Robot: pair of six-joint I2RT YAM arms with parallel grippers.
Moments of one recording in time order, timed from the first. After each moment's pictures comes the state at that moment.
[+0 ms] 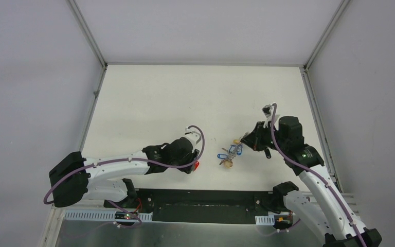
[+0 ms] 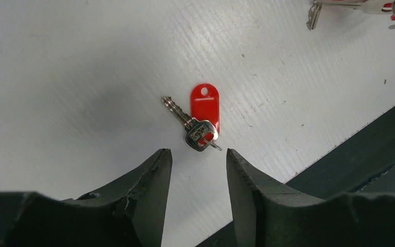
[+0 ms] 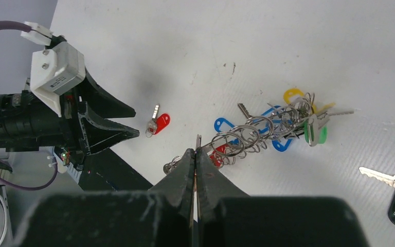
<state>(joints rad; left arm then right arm) -1.08 1.19 0.60 -0.21 -0.14 -0.45 0.37 0.70 0.68 -0.54 -0.43 0.37</state>
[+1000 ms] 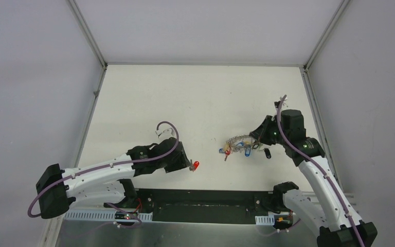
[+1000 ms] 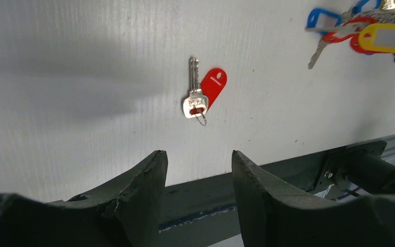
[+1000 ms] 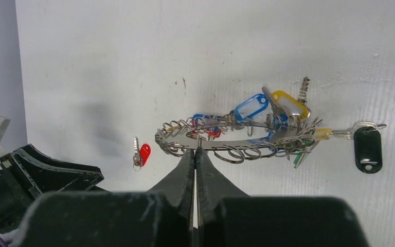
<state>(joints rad) -1.05 0.96 0.60 -0.47 -0.21 -1.21 0.30 0.81 0.78 -0.65 -0.24 0.53</state>
